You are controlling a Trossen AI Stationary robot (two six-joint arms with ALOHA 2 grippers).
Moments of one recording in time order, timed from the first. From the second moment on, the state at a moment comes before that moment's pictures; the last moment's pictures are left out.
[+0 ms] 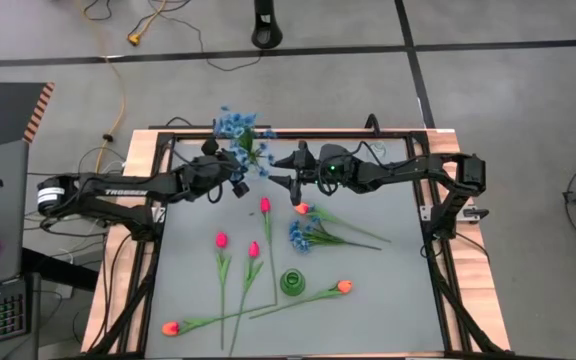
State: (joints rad) left arm 0.32 1.18 0.55 0.24 -0.51 0.21; right arm -0.24 1.72 1.02 0.61 -0.10 0.05
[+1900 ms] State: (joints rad) left arm 0.12 0.69 0.54 -0.46 -0.42 -0.35; right arm -0.13 1.32 1.02 -0.19 -0.10 0.15
